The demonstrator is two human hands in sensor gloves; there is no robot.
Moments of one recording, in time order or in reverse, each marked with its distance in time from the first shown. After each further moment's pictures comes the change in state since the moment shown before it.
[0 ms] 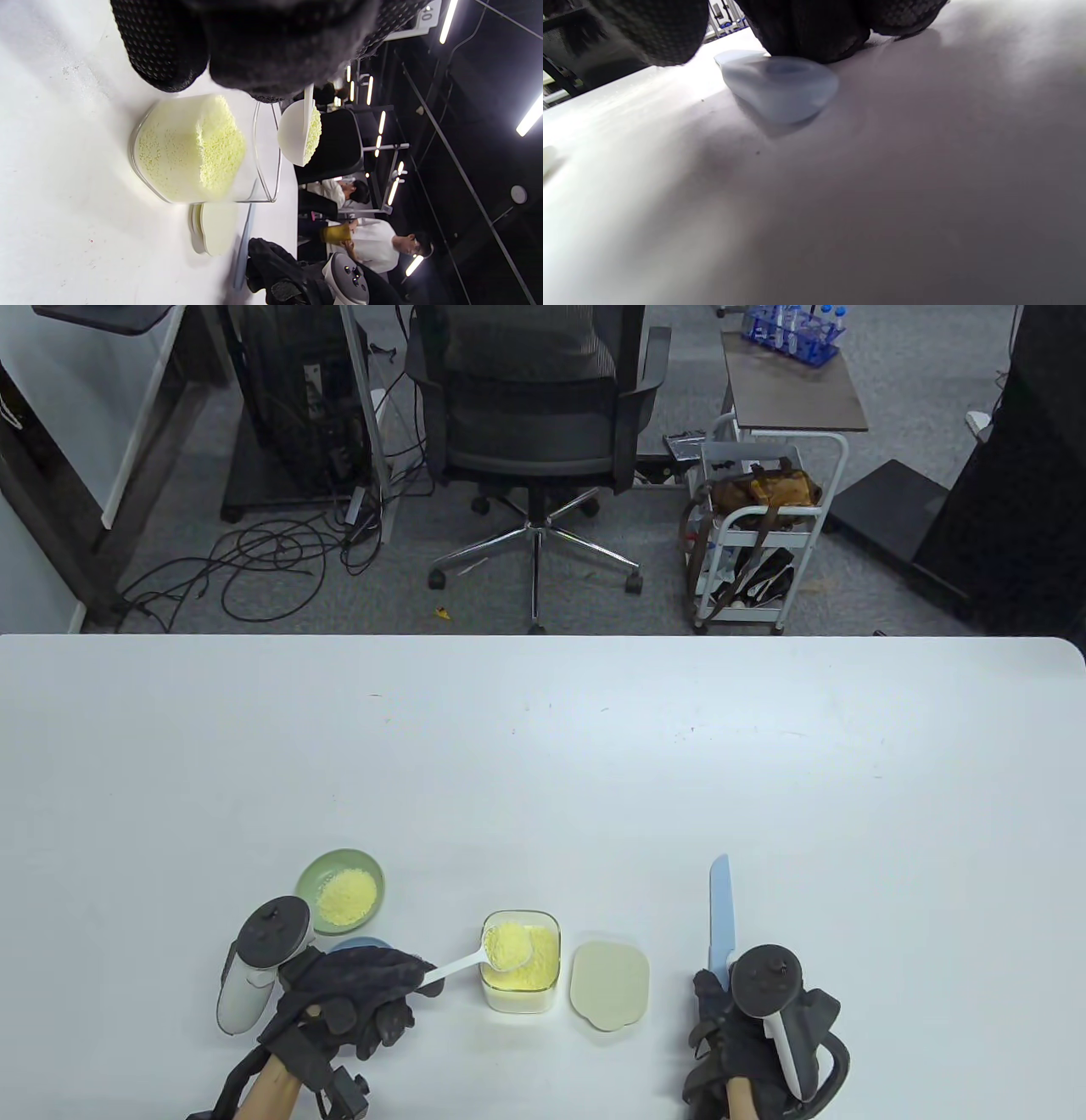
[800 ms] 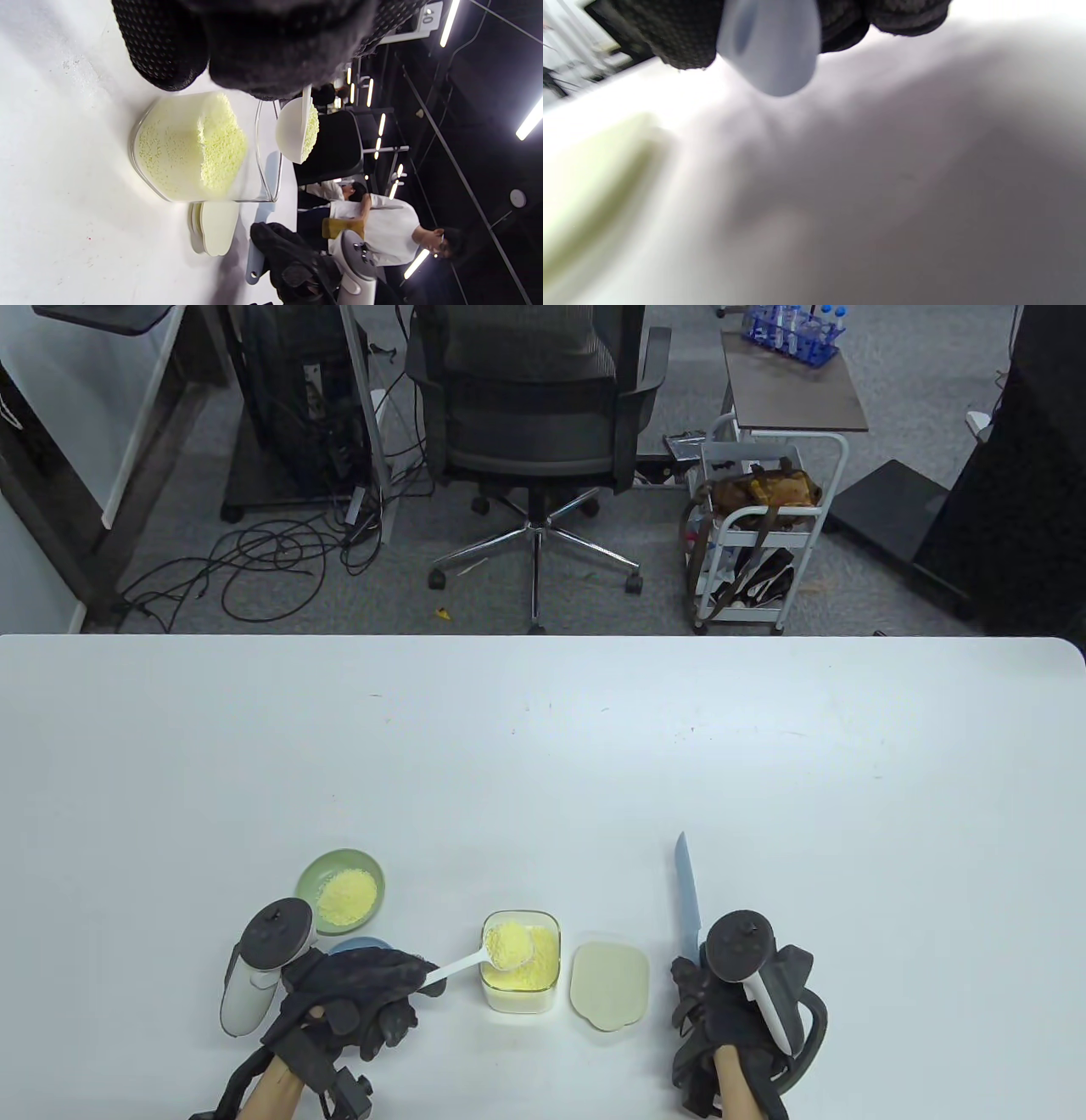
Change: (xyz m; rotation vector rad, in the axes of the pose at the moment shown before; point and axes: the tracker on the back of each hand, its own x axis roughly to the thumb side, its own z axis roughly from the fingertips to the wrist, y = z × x) left_hand -0.003 -0.002 -0.001 0.008 0.001 0.017; right_hand 0.040 -0.009 -0.003 0.130 -0.227 -0.046
